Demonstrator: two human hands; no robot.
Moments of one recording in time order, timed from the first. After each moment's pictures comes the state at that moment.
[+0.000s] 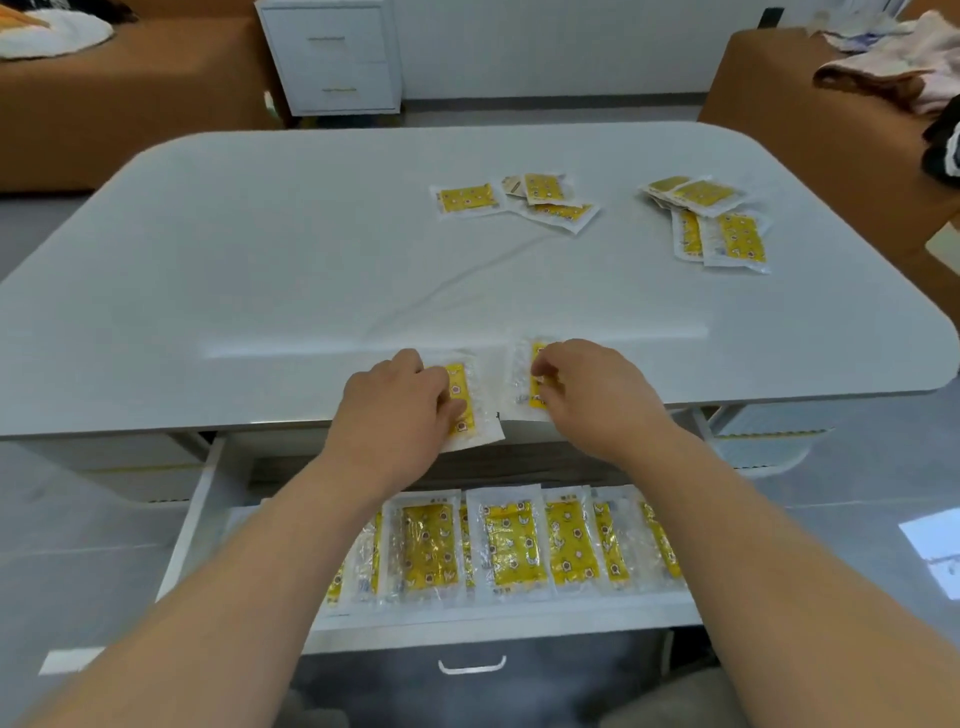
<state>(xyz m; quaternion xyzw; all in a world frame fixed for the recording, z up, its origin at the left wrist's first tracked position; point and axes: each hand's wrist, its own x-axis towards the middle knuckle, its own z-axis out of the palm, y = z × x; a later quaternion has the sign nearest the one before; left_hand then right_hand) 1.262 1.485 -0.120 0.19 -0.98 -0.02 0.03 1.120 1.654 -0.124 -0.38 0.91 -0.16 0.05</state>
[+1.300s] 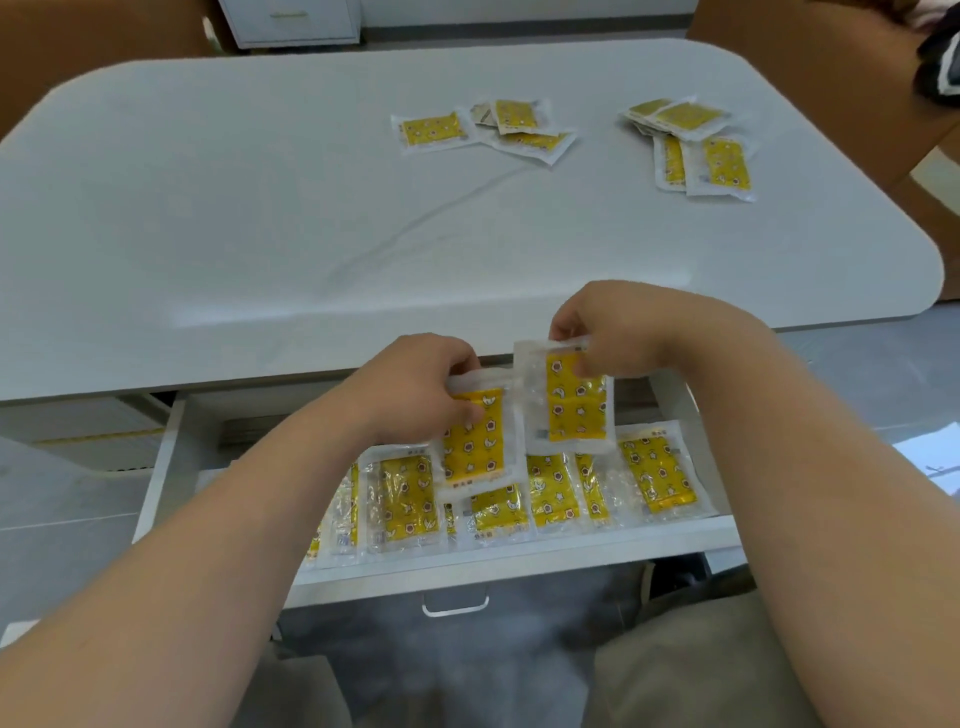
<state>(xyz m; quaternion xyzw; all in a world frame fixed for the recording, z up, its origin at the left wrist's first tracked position) 1.249 1.511 -0.114 0.15 -0.93 -0.30 -0.13 1.099 1.681 -0.083 -0.40 0.88 -0.03 0.25</state>
